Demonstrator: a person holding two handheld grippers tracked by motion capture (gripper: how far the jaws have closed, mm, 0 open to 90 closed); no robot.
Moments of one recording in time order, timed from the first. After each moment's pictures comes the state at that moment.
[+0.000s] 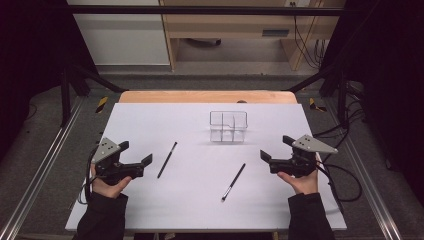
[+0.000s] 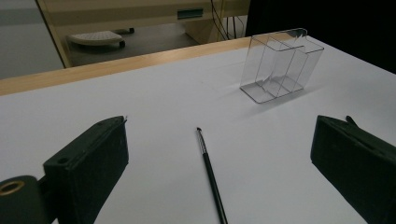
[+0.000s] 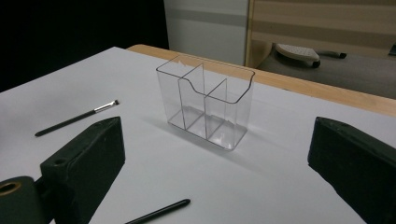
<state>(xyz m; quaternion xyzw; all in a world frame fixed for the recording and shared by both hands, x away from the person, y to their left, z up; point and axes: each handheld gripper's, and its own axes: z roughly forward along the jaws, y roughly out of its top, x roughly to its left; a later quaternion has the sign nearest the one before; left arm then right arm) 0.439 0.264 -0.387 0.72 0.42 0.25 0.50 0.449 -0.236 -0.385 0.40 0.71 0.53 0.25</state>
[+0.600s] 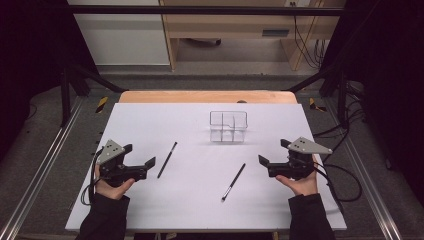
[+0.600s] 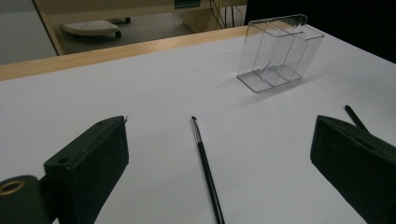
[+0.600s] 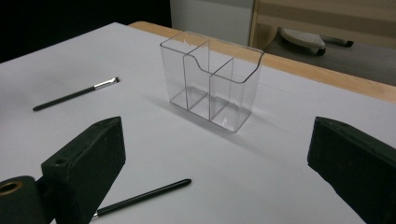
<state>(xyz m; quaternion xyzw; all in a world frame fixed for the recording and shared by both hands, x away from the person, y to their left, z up) 0.440 0.259 -0.396 0.73 0.42 0.24 0.49 0.448 -0.231 -0.391 0.39 0.74 0.49 0.24</state>
